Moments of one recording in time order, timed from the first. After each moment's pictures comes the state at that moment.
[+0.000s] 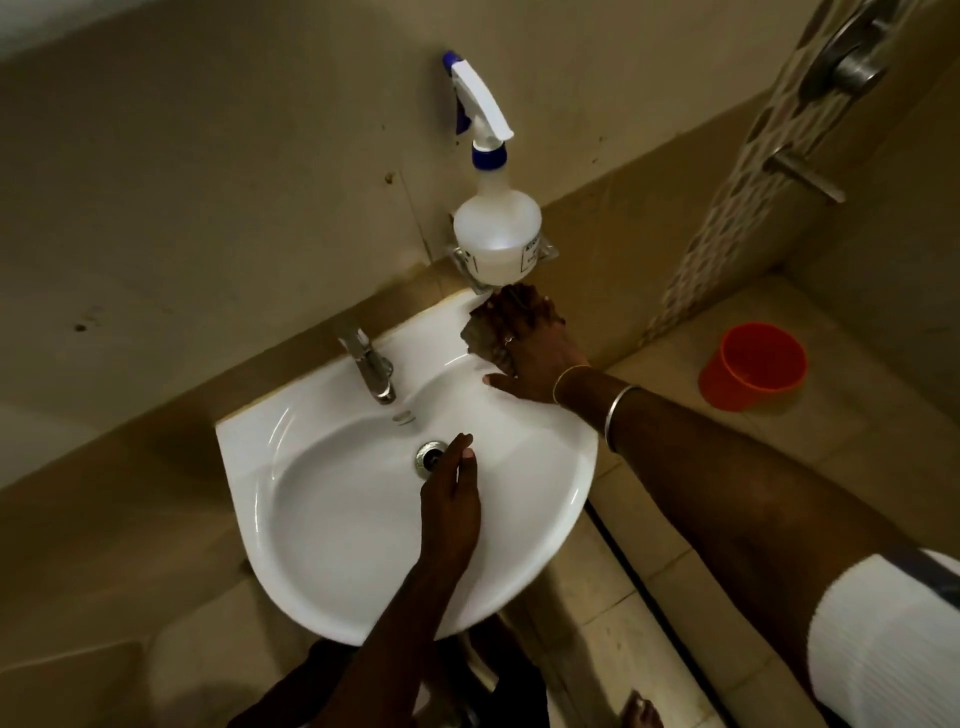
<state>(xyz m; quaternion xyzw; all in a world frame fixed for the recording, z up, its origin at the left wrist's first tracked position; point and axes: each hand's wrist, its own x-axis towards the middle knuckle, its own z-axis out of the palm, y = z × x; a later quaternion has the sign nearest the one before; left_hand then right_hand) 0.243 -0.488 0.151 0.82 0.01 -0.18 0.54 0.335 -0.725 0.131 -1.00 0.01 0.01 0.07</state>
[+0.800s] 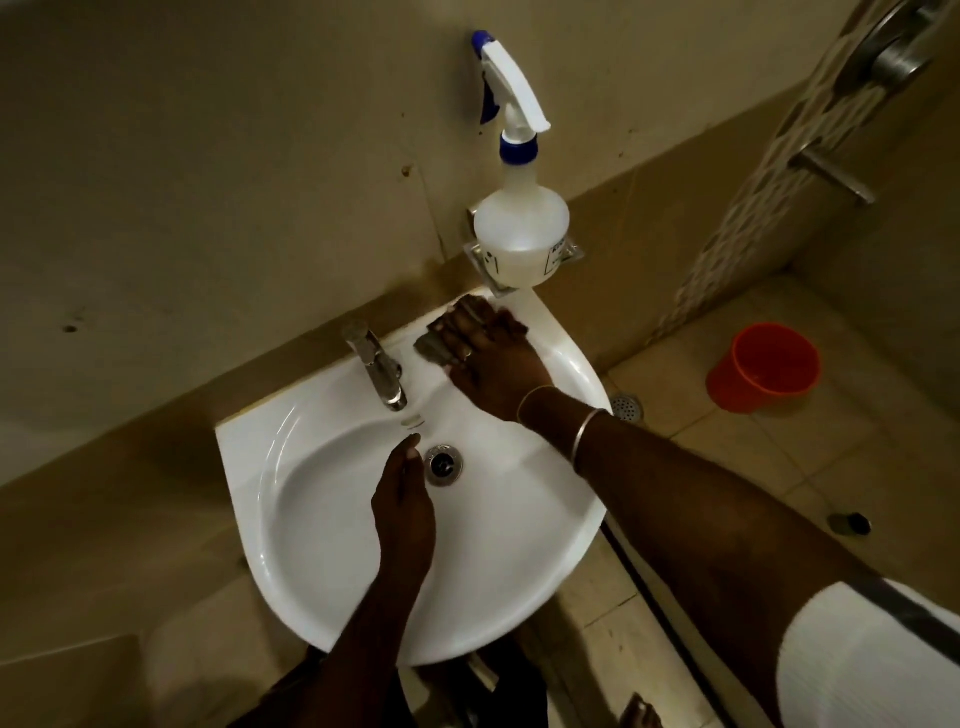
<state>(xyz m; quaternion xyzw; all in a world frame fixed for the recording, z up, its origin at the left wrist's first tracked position) 0.277 -0.447 0.154 0.81 0.09 -0.10 0.57 0.365 -0.660 0.119 -0.99 -0.03 -0.08 0.11</state>
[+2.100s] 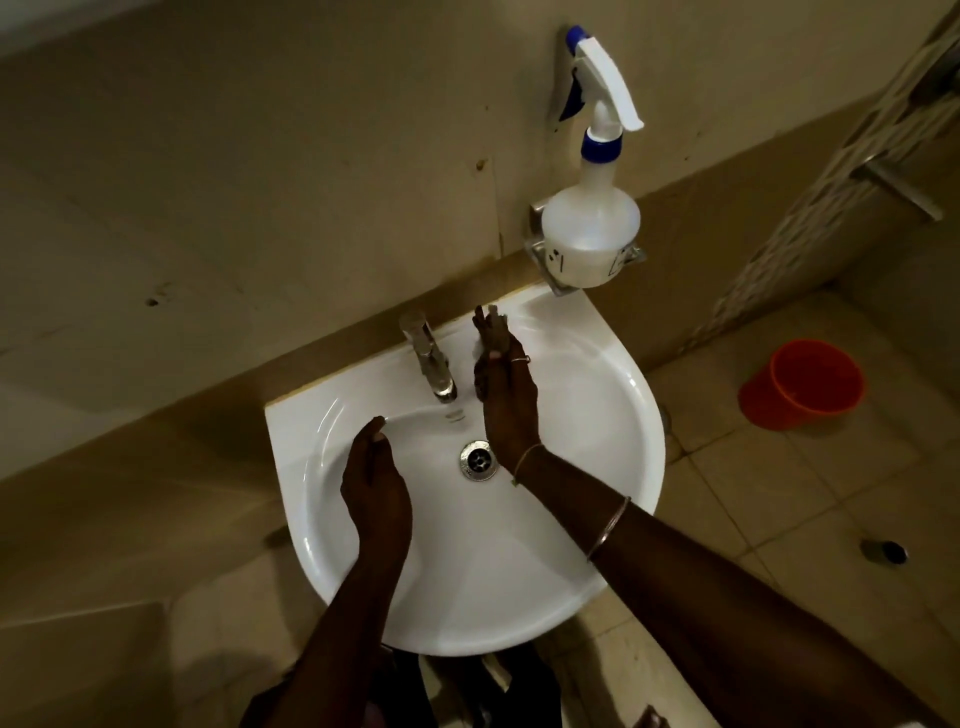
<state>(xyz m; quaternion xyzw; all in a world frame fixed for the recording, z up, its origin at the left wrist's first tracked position) 0.320 -0.394 0.167 0.79 0.16 0.01 0.59 0.344 -0.552 0.156 -0.63 0.25 -0.17 0.71</state>
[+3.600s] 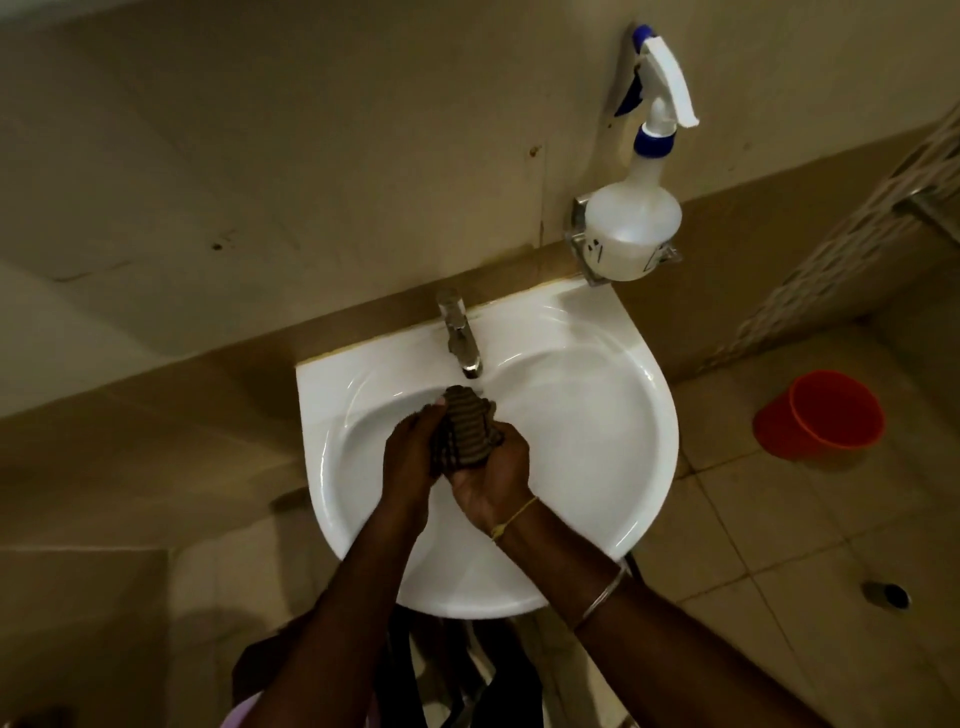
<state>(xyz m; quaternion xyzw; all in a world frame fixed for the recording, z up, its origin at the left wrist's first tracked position) 0.312 -0.397 0.179 0.66 0.22 -0.21 0.68 0.285 -0.483 0.161 -0.04 0.35 0.02 0.93</state>
